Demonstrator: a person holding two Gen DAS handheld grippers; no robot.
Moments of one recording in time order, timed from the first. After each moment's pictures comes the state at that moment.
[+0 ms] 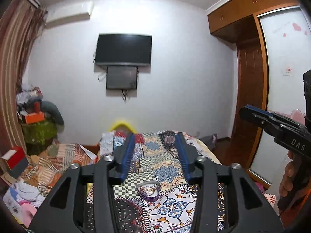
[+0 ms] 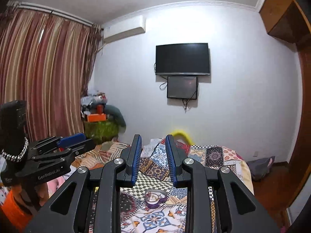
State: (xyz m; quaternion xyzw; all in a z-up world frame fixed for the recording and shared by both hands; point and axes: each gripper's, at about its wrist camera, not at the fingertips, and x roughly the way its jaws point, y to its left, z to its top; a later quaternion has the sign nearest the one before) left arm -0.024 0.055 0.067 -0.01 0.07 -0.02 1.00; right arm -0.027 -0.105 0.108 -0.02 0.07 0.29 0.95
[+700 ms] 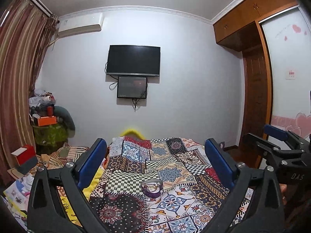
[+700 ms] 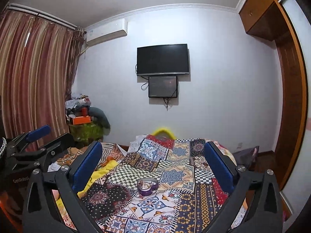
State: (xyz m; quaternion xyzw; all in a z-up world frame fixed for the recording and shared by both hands) left arm -0.079 0.035 0.050 -0.02 0.04 0.02 1.00; right arm -0.067 -0.121 0.082 0.00 0.07 0.22 0.97
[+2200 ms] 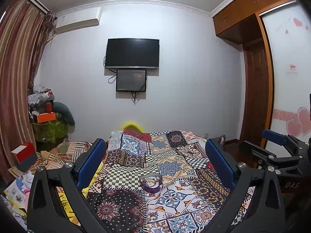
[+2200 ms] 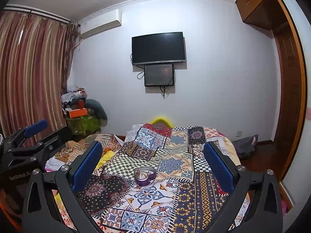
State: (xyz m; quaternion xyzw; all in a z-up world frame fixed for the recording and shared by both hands) left arm -0.063 0.028 0.038 -0.01 0.07 0.02 1.00; right arm -0.065 -0.135 0.072 0.00 0.11 0.21 0.97
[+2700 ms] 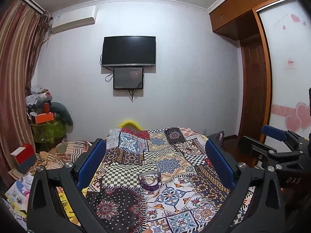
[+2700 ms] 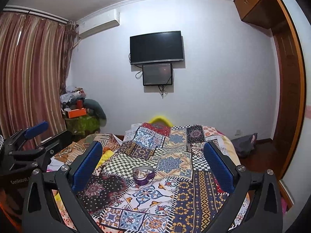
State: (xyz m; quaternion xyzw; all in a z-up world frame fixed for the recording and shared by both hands) left arm -0.058 0.027 0.036 0.00 0.08 0.01 1.00; right arm -0.063 -0.140 0.069 0.01 0.12 0.20 0.97
